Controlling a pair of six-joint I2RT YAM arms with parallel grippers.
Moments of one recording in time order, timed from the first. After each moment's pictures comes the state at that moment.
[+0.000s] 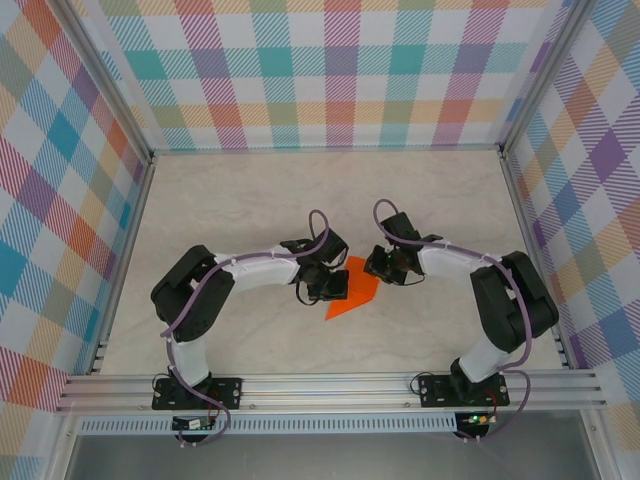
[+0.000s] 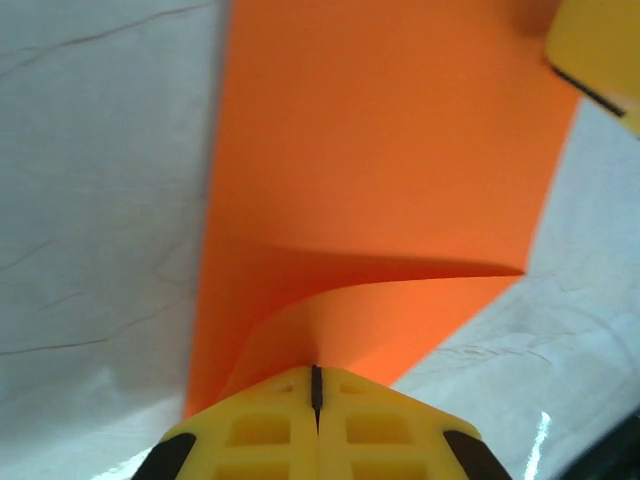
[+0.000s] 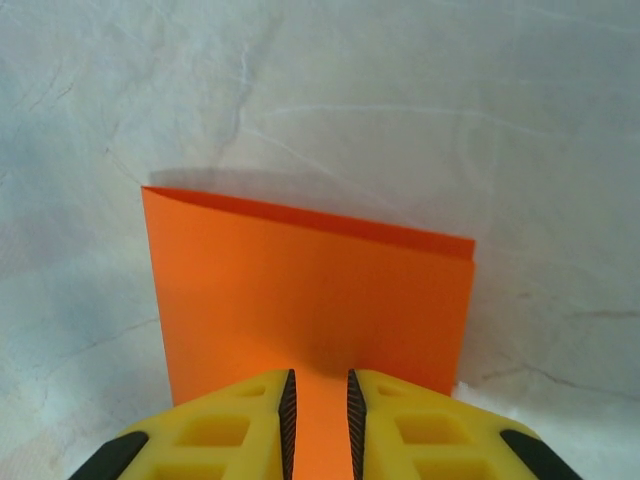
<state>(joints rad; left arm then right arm) -0.82 1.85 1.15 -0.46 0.30 -0.78 0.47 1.63 0.86 -0.36 -0.25 0.84</state>
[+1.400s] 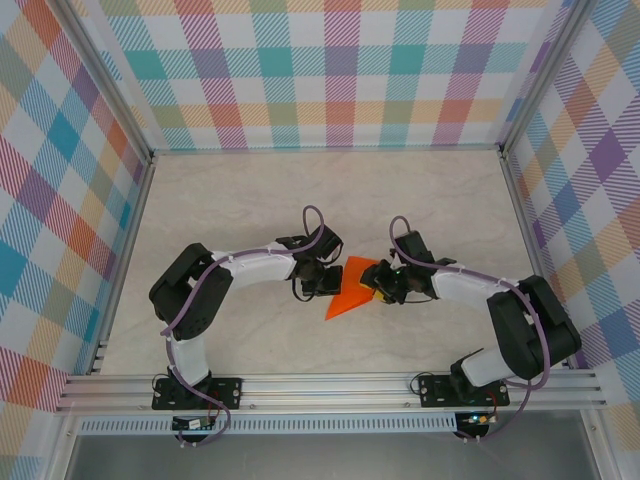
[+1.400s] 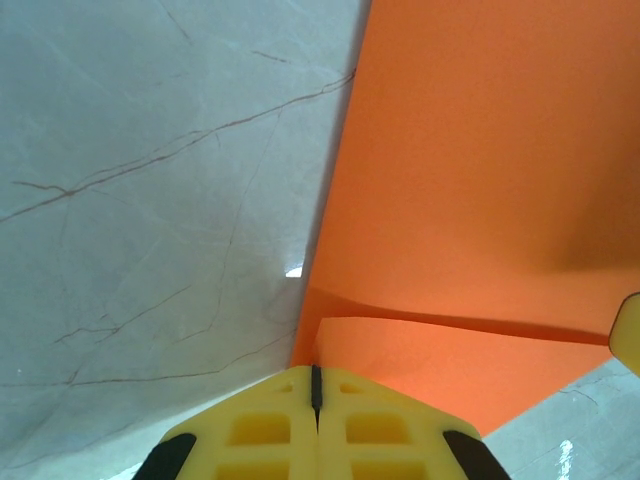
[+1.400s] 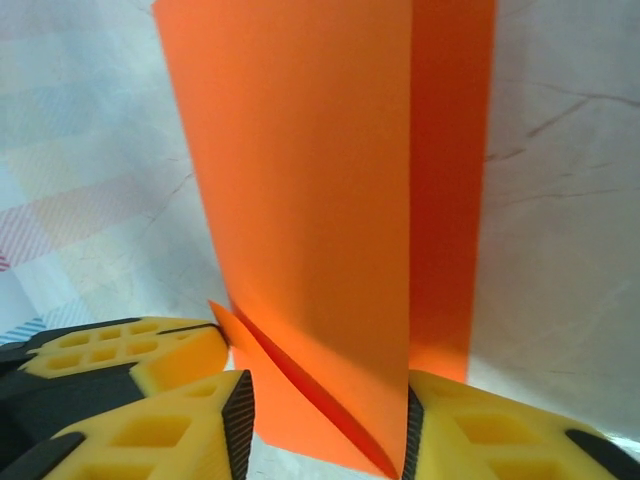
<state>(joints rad) -0.79 1.85 1.15 -0.48 0.26 -0.75 0.47 1.45 0.62 -0.18 -0.47 1.03</state>
